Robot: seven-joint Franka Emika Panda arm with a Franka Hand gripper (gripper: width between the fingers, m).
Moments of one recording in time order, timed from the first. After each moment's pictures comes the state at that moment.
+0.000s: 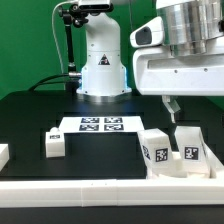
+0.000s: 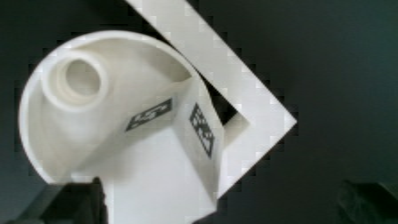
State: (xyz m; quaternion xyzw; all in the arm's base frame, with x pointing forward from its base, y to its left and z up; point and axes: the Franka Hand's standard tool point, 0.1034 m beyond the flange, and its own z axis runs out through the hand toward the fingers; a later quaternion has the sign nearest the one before) arm 0.651 0.106 0.105 -0.93 0.37 0.00 0.09
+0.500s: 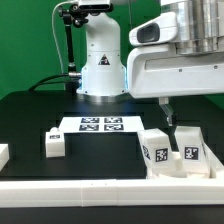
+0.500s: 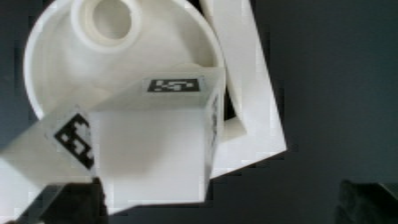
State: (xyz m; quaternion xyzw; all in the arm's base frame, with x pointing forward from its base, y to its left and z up) arm 0.651 0.106 0.105 -0.99 0.11 -0.03 0.06
